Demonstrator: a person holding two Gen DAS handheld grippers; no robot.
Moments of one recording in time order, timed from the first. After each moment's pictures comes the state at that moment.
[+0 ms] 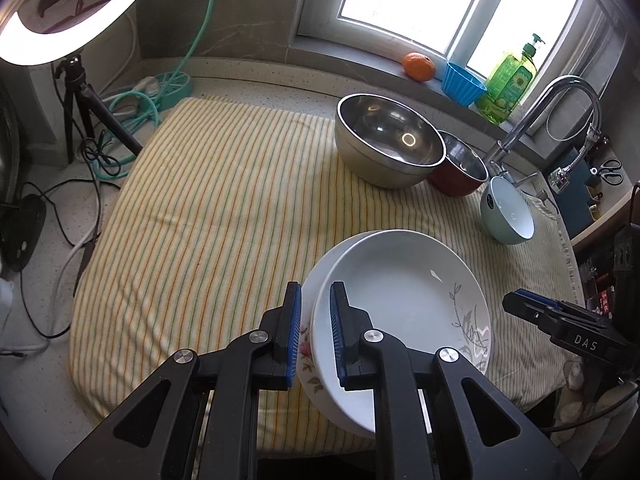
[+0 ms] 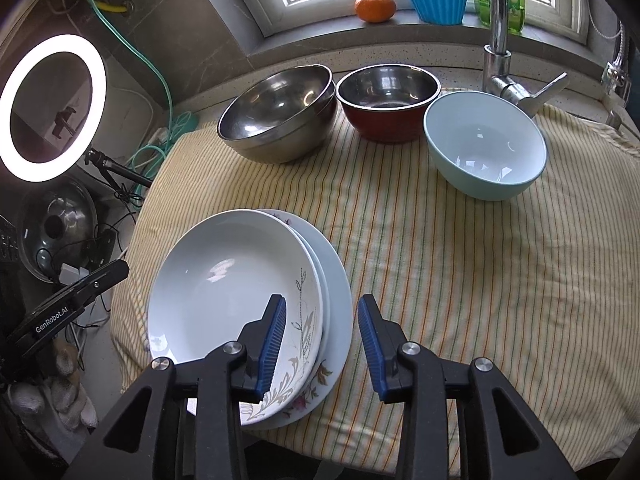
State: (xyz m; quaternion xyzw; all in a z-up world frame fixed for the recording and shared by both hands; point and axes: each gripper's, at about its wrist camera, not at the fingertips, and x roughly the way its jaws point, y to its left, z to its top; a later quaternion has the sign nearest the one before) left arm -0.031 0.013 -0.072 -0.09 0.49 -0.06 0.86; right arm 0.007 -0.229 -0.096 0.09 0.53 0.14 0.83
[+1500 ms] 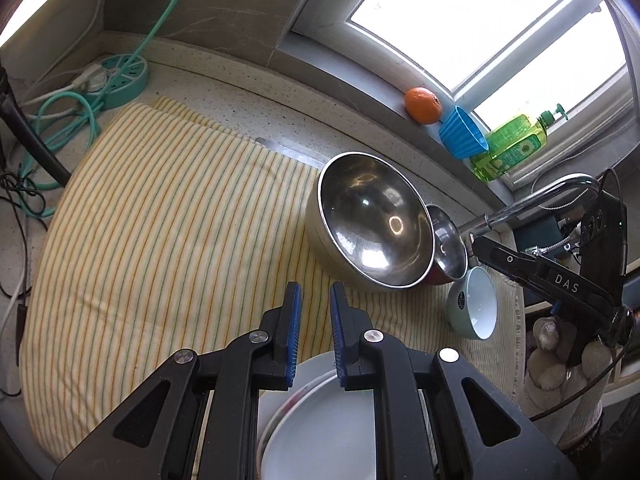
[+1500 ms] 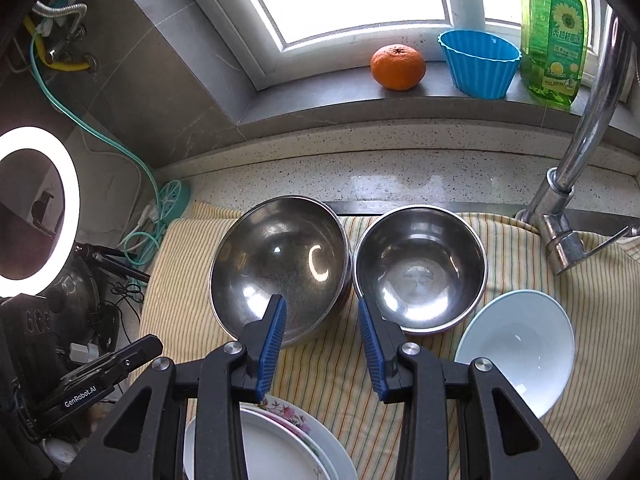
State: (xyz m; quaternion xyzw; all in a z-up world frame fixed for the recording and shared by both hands) left arm 0.091 0.026 -0.075 -0.22 0.52 -0.10 0.82; right arm 0.189 -0.216 -0.053 0.10 0.52 0.15 0.83
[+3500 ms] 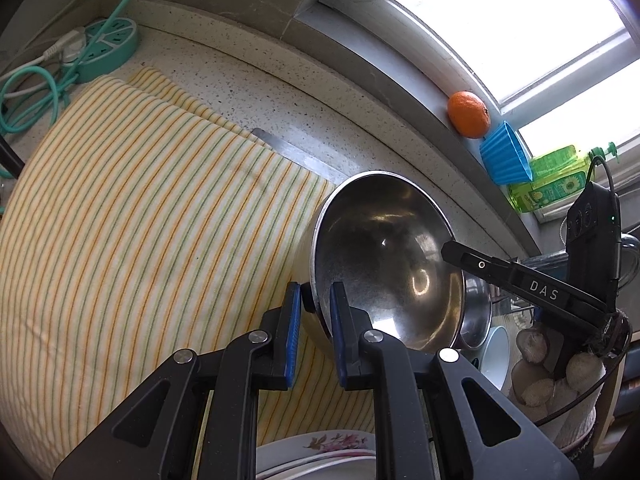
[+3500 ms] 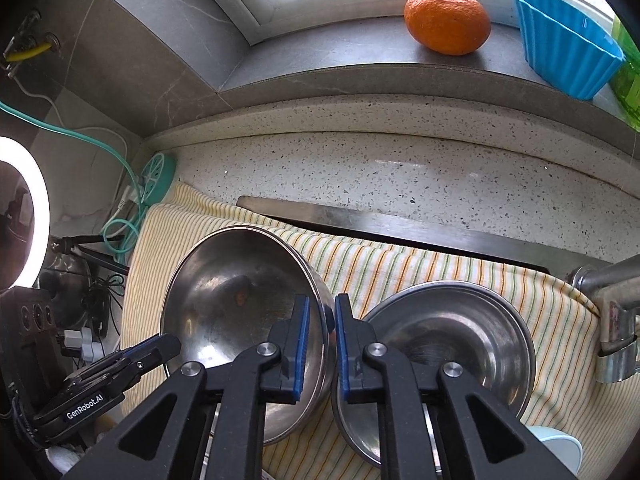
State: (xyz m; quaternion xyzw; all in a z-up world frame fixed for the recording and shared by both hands) left arm 0.163 0.005 -0.112 -0.26 0.55 -0.05 0.79; right arm 0.290 -0.201 -0.116 0.07 0.59 0.20 0.78
